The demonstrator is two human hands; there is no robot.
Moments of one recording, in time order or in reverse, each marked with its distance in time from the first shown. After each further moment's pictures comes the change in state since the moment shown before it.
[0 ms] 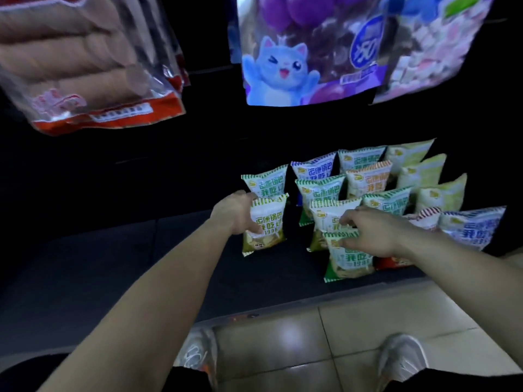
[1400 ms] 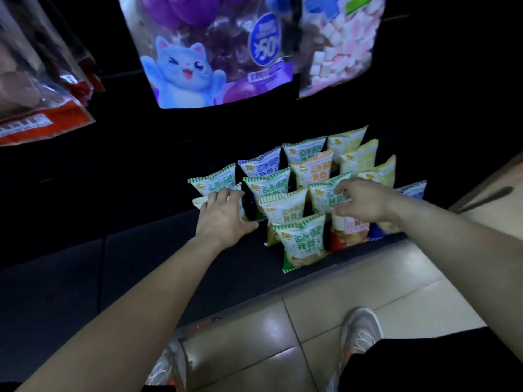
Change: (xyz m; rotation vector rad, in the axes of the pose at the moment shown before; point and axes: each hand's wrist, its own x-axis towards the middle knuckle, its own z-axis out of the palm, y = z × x) left_hand -0.017 0.086 0.026 -0.033 0.250 0.138; right_hand -0.028 0.090 -0.019 0.139 0.102 0.201
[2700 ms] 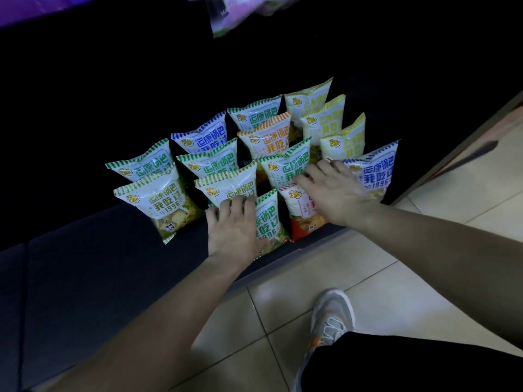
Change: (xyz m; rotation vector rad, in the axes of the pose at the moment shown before) left_hand 0.002 0.118 0.119 0.256 0.024 0.107; right_hand 0.049 0.076 0.086 -0.565 0.275 -0.262
